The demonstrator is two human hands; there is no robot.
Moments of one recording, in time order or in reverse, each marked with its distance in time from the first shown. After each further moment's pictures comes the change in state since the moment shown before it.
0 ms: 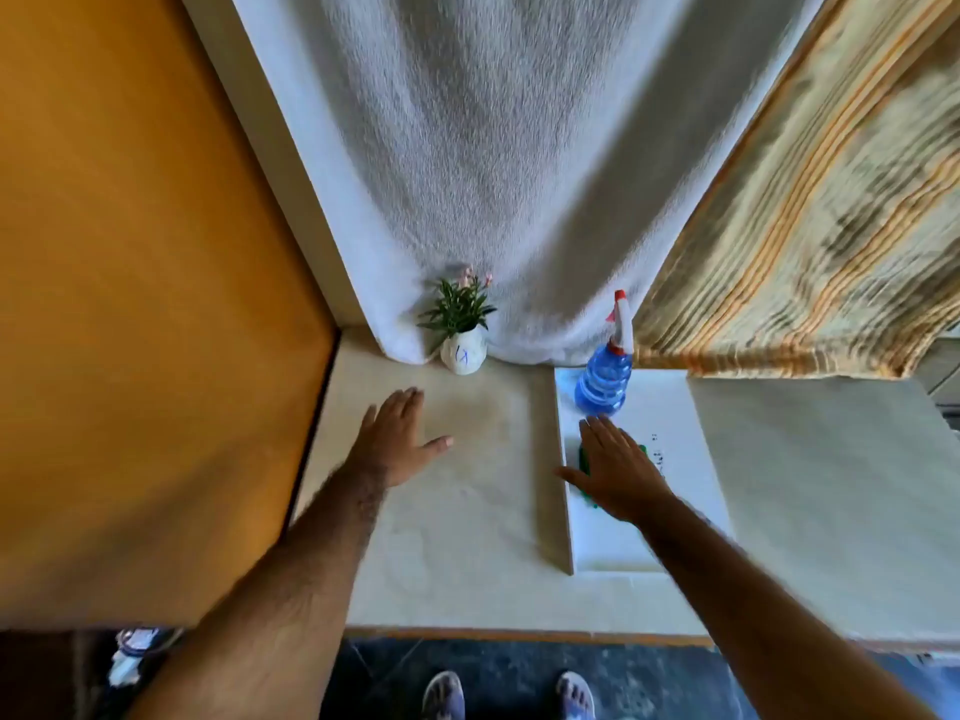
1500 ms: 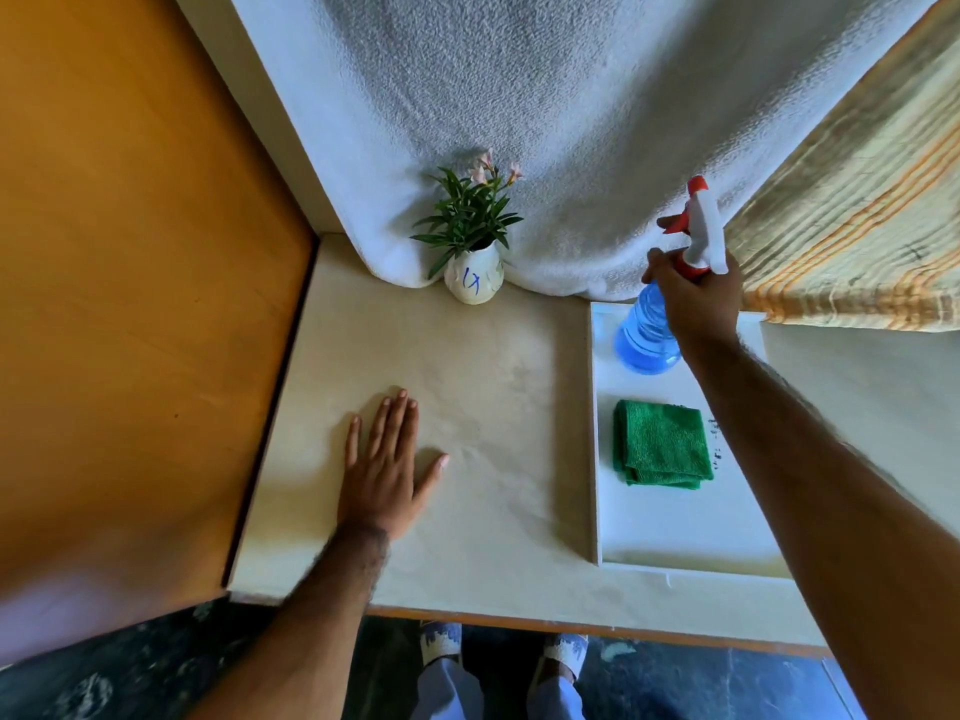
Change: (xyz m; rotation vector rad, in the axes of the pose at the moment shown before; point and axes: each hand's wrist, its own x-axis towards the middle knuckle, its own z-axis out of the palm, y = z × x) left_hand -0.020 -0.063 0.172 0.229 0.259 0.011; right_hand 0.136 0.034 -0.049 1.072 0.728 0.179
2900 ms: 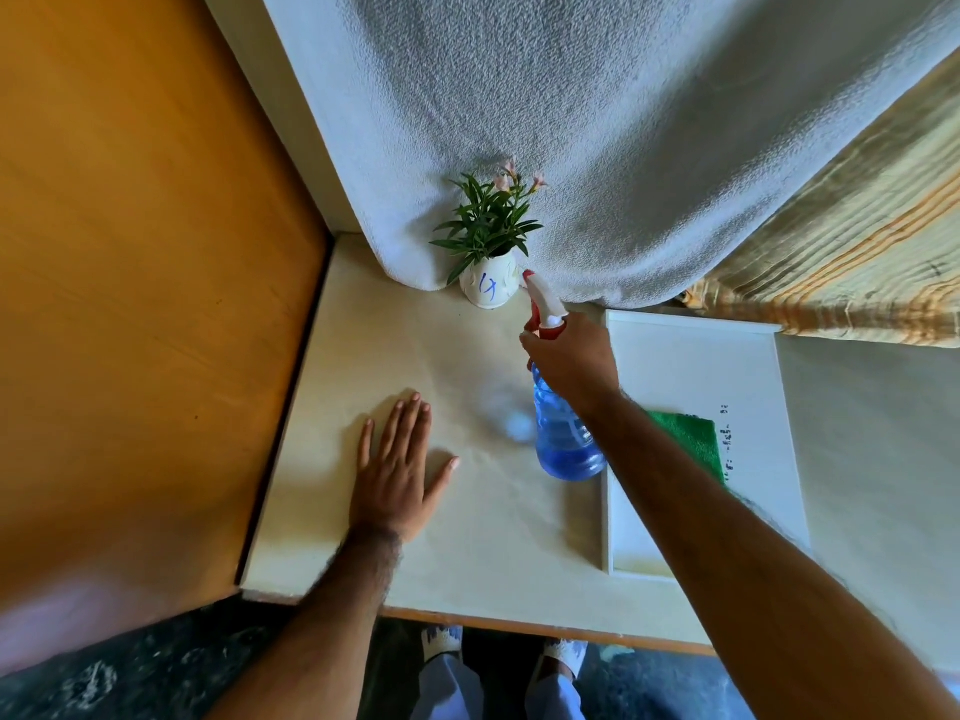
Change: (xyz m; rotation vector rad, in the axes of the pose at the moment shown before) left_hand -0.001 -0.003 -0.001 -0.025 0.071 -0.002; right_hand -0.081 -0.029 0.107 -0.399 -0.366 0.299
